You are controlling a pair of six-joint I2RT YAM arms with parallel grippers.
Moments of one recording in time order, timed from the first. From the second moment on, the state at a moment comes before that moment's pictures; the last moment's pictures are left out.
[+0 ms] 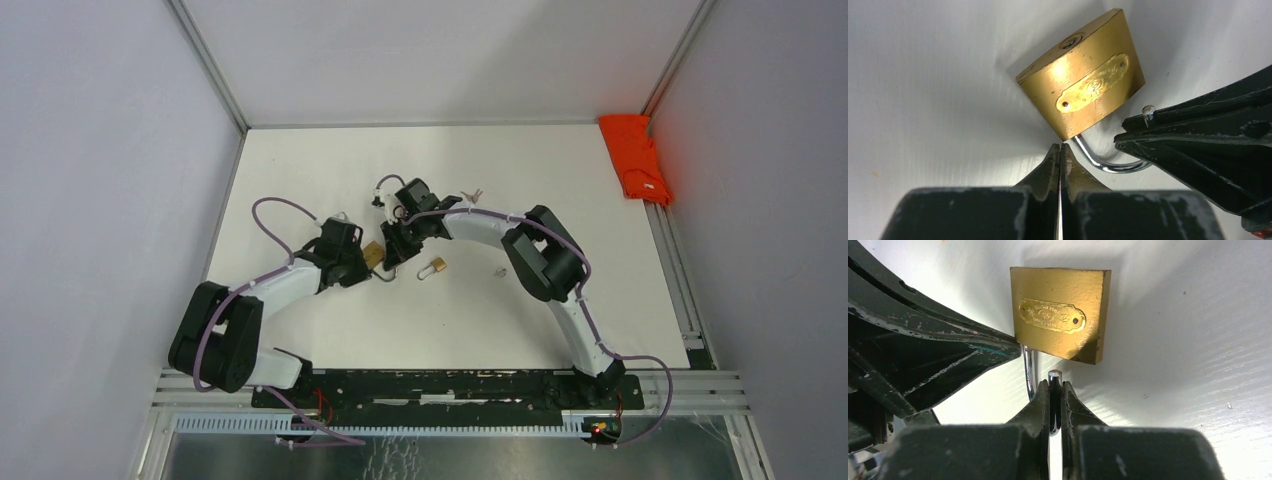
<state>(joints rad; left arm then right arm) -0.36 1.39 0.60 -0.17 -0.02 -0.69 0.78 2.27 1.65 -0.32 -0.55 0.25</state>
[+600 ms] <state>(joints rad) -0.36 1.11 0.89 -0.42 -0.19 -0.68 0.84 2.19 1.72 -0.45 0.15 -0.14</state>
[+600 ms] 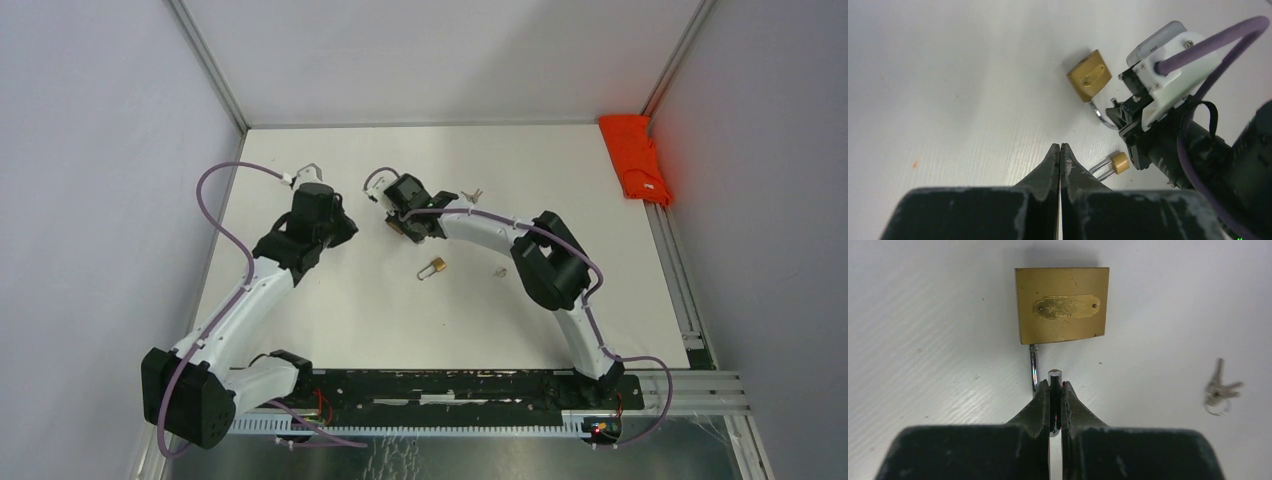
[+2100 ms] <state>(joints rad) -0.36 0.81 1.10 -0.78 -0.53 -0.69 1.07 2.06 1.66 -0.40 0.27 -0.17</state>
